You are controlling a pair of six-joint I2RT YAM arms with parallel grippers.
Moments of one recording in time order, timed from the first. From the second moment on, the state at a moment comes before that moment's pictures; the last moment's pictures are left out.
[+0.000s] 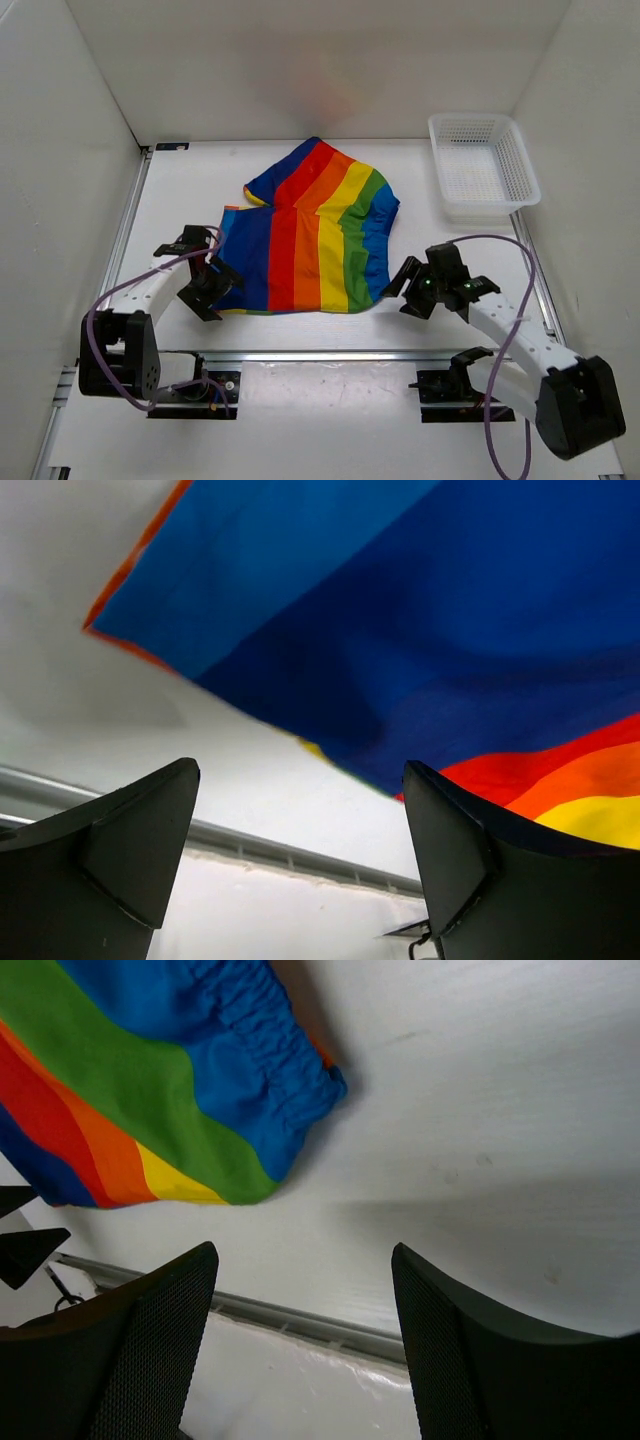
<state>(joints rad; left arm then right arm) -0.08 1.26 0.70 -0.85 0.09 -0.92 0.40 0.94 0.49 -0.51 -0.24 0.91</state>
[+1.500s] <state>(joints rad) -0.33 1.15 0.59 -0.80 0.15 -1.12 0.30 1.07 0.56 -0.54 0.02 0.88</state>
